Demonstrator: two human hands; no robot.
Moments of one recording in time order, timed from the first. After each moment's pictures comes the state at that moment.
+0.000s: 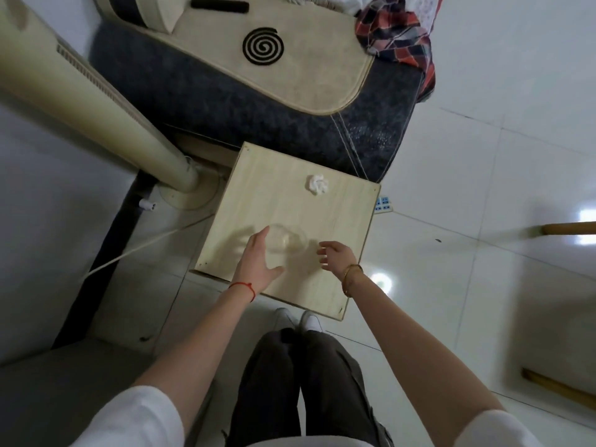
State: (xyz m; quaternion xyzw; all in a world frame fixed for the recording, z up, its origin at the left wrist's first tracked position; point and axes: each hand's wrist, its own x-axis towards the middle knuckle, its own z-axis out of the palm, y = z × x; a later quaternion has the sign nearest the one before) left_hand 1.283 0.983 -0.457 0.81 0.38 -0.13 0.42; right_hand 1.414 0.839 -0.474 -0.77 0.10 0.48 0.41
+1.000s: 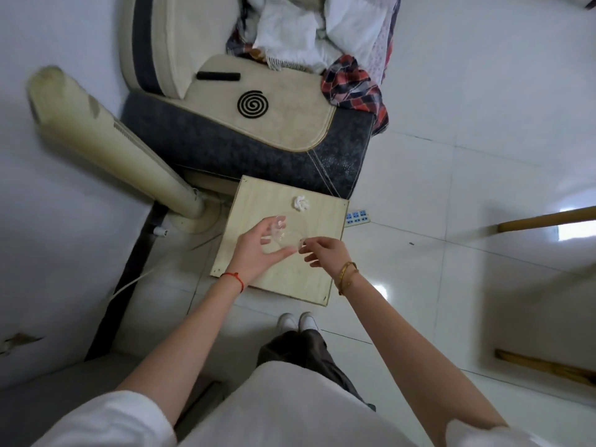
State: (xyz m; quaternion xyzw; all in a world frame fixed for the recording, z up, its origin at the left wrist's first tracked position) left_hand 1.292 0.967 -0.246 0.80 0.27 -0.02 0.53; right_hand 1.390 0.817 -0.256 -0.74 0.03 0.44 0.51
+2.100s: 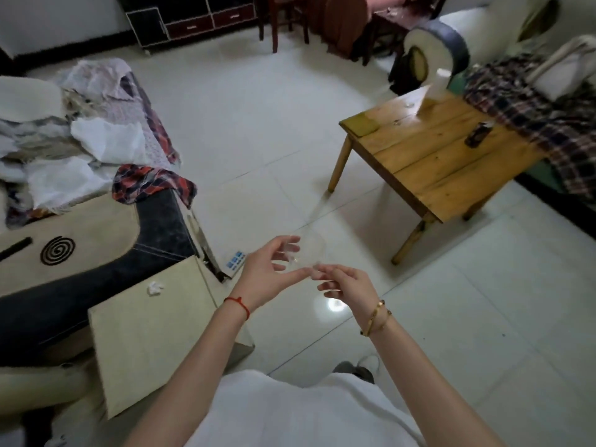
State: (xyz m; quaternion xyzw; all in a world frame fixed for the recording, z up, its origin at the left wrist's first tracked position) left_hand 1.318 0.633 -0.097 0.83 -0.11 -0.16 0.53; right_hand 1.262 0.458 -0.113 -0.61 0.28 0.13 0.73
